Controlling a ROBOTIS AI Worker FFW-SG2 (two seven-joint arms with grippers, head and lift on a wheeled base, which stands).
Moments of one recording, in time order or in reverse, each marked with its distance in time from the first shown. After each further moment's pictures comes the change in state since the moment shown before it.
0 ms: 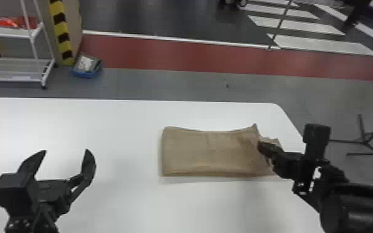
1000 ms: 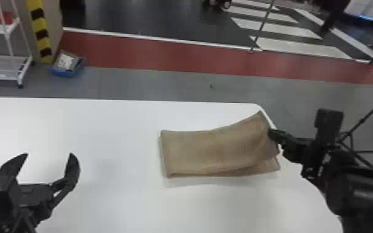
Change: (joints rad) left arm -0.015 0.008 -0.018 0.020 -0.017 0.017 0.004; right arm -0.073 -0.037 -0.133 -0.040 0.032 0.103 0.030
